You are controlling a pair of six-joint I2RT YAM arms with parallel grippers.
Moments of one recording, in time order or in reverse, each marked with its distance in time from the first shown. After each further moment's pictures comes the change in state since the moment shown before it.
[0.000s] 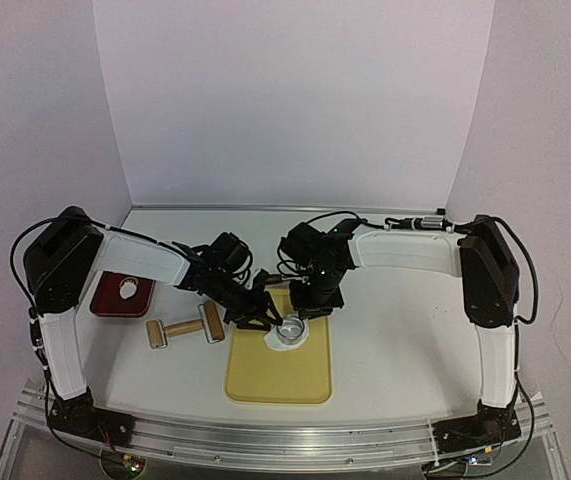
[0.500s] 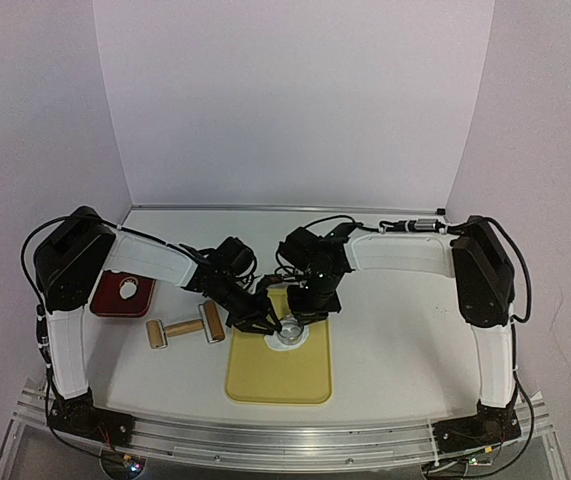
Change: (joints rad) left arm -0.003 0.059 0.032 -0.024 0.015 0.022; right arm 0.000 0.026 0.000 0.009 -0.048 0.000
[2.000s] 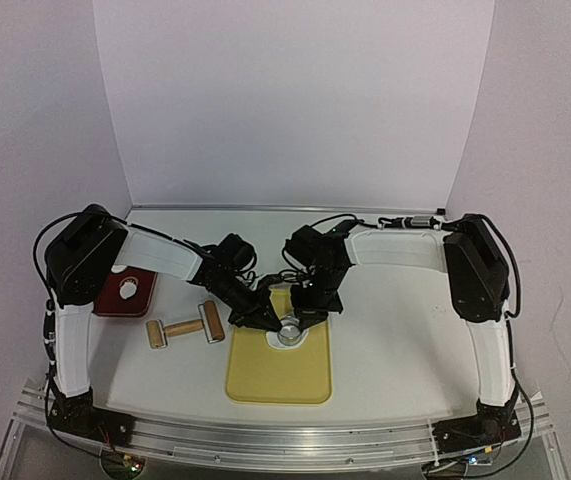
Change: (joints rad) left arm 0.037 0.096 0.073 -0.033 0.119 0.010; right arm -0.052 0.077 0.024 -0.042 -0.147 -0.012
